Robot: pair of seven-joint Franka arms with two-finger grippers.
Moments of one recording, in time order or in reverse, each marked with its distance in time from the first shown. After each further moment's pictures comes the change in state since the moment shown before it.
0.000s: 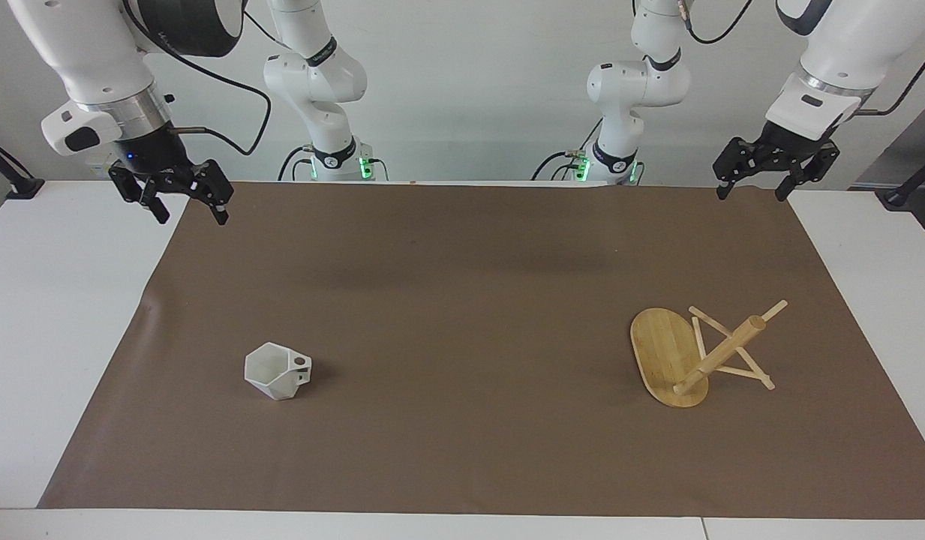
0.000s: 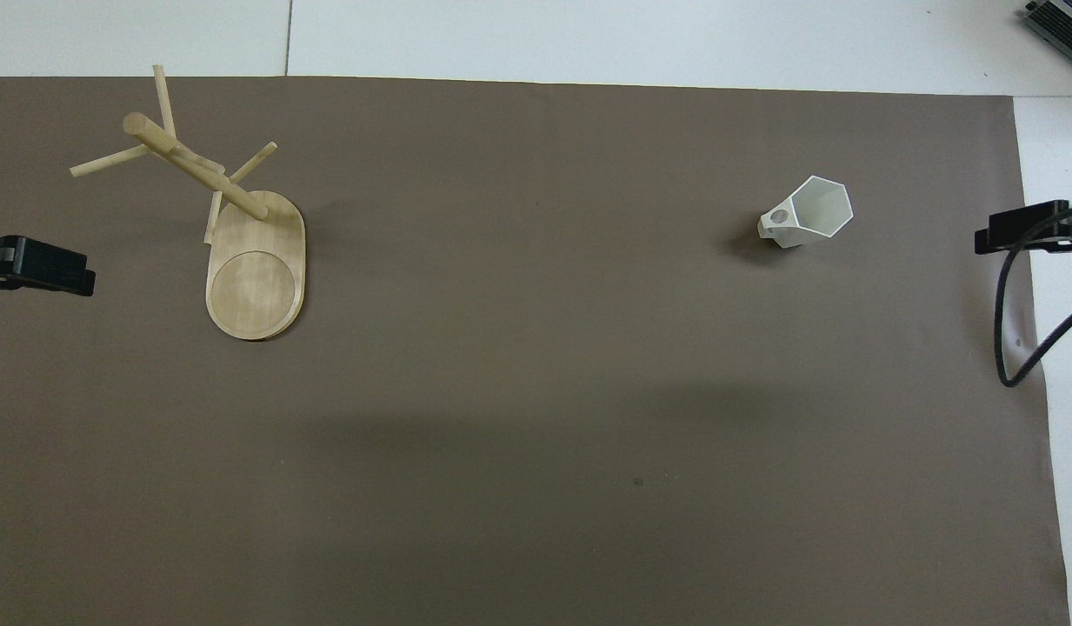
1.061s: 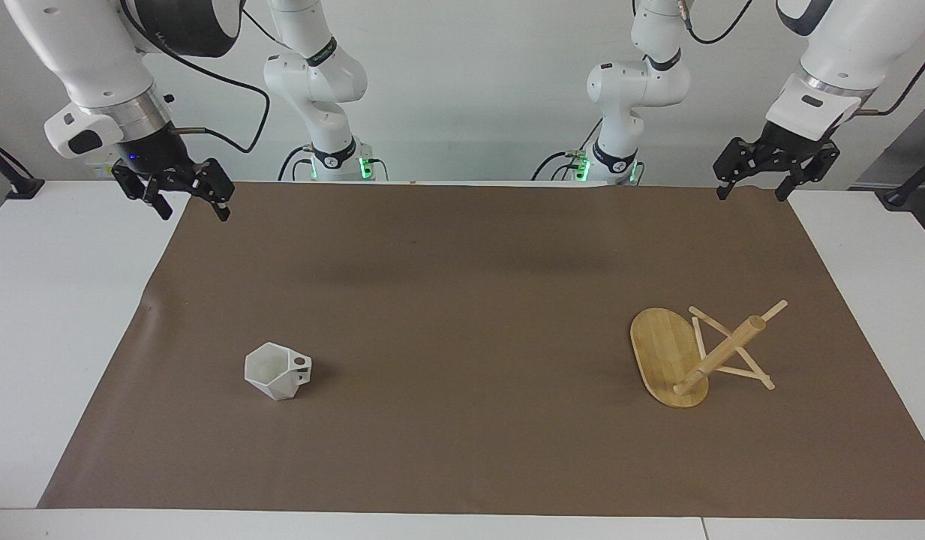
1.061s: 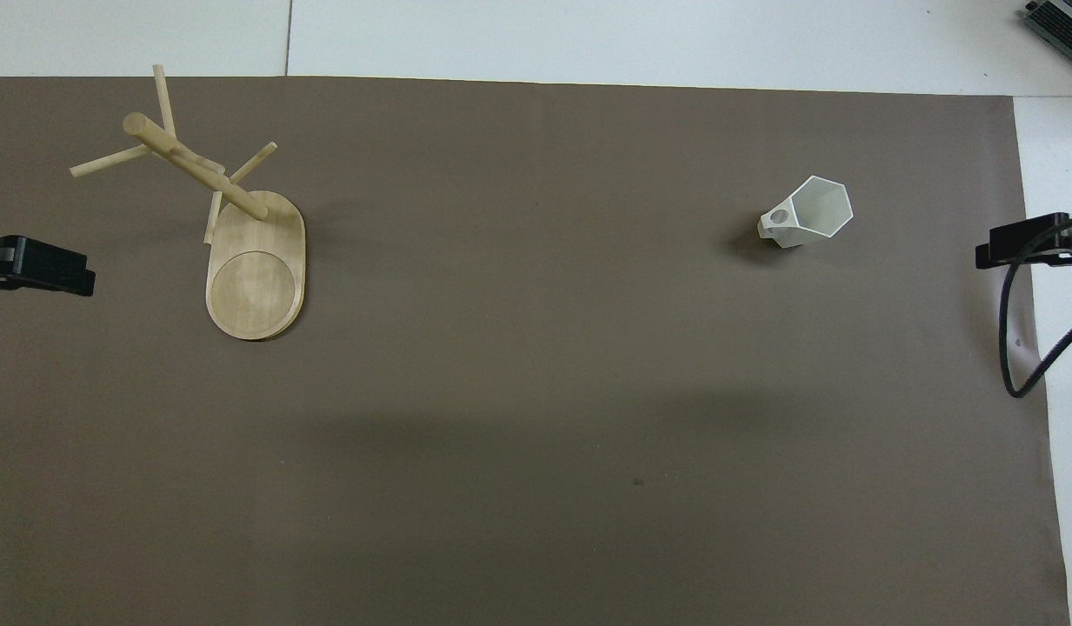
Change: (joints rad) left arm 0.000 0.000 0.000 -0.001 0.000 0.000 0.000; right arm -0.002 -0.004 -0.006 -0.004 0.000 -0.044 0.000
